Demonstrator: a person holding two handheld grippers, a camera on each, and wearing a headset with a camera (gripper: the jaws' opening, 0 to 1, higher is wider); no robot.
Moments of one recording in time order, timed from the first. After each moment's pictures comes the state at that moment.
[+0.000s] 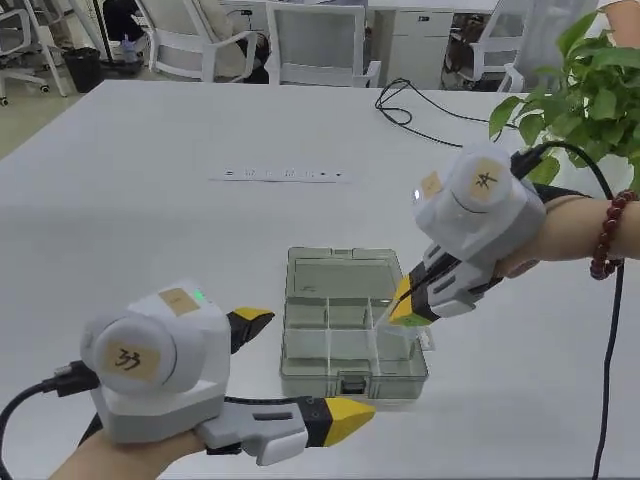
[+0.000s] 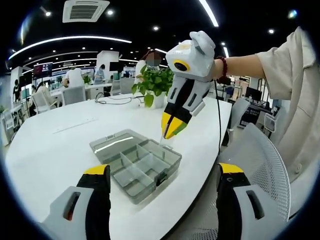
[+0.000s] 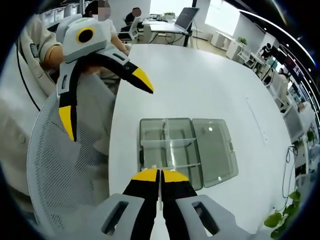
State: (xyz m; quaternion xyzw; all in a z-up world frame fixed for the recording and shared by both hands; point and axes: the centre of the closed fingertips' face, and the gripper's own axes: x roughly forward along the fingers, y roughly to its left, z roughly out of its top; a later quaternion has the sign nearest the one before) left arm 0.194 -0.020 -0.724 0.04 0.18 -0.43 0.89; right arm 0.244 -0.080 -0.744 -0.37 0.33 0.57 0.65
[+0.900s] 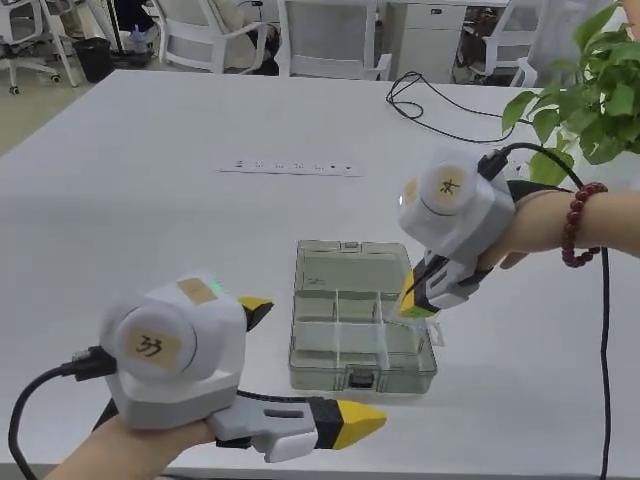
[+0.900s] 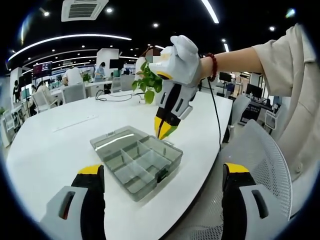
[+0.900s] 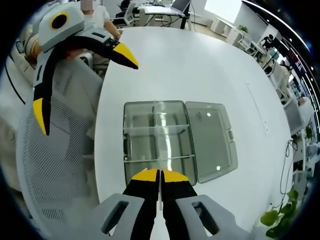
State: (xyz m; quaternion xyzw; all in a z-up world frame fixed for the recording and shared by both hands) left arm 0.193 -0.020 -0.730 0.05 0.19 -0.42 0.88; right arm 0.268 -0.089 -0.773 -0.41 0.38 0.54 0.63
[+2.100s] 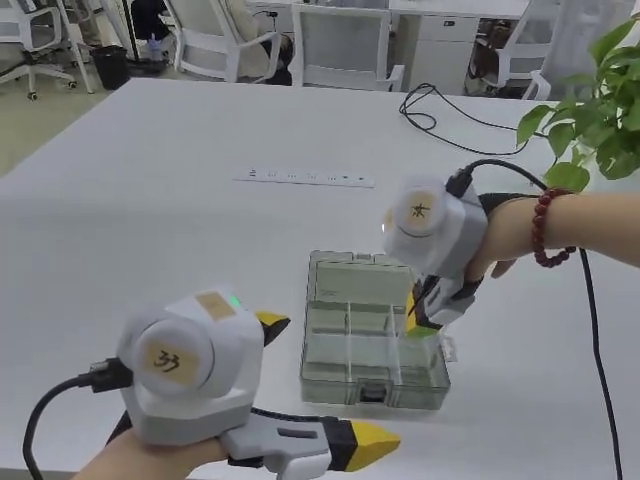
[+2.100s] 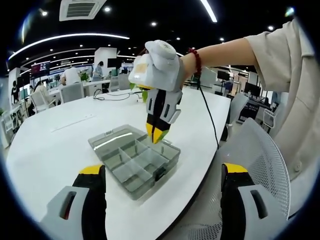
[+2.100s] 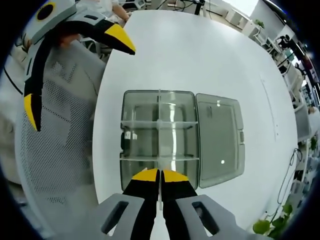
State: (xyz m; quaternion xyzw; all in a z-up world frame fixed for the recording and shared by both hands) left arm 0.189 -0.020 -0.731 0.05 0.20 -0.43 0.88; right arm 0.271 -0.084 -0.793 -0.45 0.43 0.54 0.56
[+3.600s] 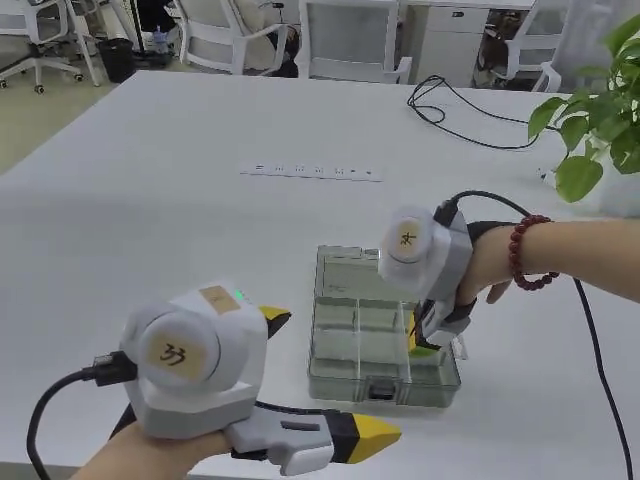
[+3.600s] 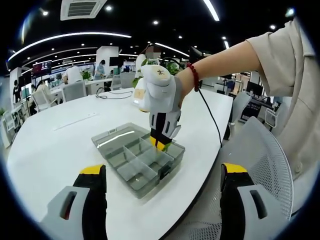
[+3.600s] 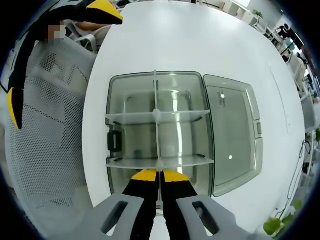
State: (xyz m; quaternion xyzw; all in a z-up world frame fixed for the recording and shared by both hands) left arm 0.194 -0.013 -0.735 0.05 0.20 -0.42 0.88; right arm 0.271 -0.088 -0.836 -0.44 0.46 0.54 0.56
